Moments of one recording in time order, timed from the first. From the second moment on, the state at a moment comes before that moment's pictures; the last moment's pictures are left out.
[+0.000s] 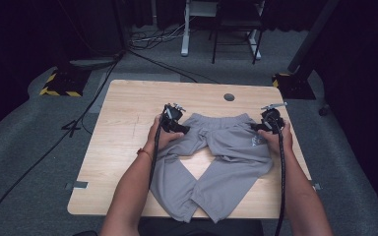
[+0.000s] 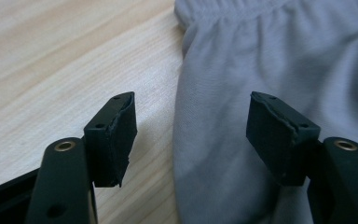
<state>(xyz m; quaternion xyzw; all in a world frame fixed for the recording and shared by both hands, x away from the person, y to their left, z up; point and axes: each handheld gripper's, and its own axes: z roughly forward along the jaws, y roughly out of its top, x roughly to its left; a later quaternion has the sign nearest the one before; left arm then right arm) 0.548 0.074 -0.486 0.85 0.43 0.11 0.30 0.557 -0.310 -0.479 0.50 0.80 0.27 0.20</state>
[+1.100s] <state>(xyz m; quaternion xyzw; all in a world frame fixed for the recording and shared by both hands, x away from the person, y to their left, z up) 0.497 0.133 -0.345 0.78 0.36 0.28 0.42 0.515 -0.265 -0.365 0.39 0.77 0.42 0.28</state>
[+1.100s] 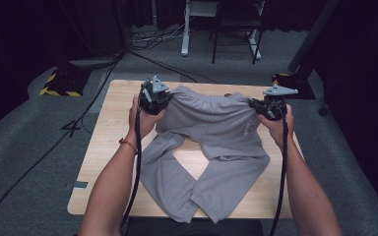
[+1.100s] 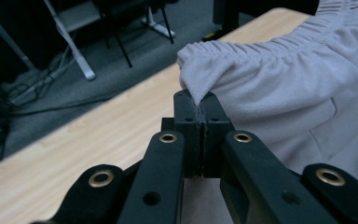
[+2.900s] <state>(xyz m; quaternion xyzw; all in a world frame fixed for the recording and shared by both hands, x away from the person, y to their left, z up) 0.326 0.143 -0.492 0.90 0.26 0.08 0.34 0.314 -0.204 -0.484 0.16 0.93 0.33 0.05</state>
